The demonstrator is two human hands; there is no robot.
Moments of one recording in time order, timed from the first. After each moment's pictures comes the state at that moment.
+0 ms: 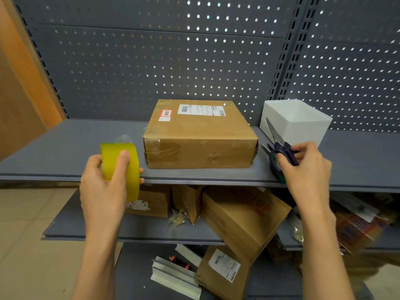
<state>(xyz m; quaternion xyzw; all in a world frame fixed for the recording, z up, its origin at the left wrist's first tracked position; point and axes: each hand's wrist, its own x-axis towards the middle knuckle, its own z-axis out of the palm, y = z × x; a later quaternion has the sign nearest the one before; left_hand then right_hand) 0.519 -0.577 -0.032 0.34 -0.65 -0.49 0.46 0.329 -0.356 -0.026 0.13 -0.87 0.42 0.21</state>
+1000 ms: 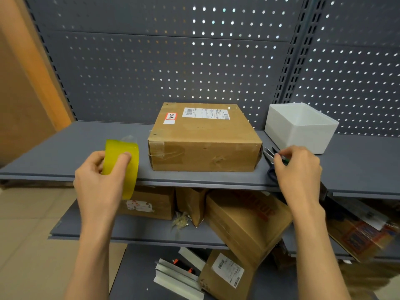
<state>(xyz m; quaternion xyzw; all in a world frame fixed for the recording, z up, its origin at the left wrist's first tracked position) 0.518 -0.592 -0.028 0.34 -0.68 -0.41 0.51 0.317 -0.375 -0.031 0.15 -0.90 0.33 0.24</state>
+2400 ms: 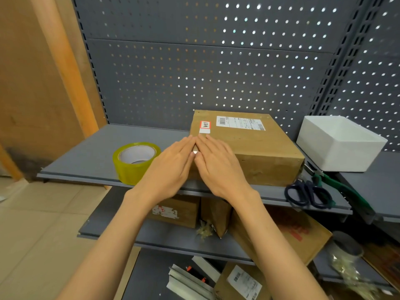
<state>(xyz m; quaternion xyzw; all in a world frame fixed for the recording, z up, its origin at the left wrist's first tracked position) 0.475 -0.653 -0.033 0.10 -0.96 -0.13 0.24 0.385 -0.544 -0.026 0.53 -0.82 0.19 0.15</state>
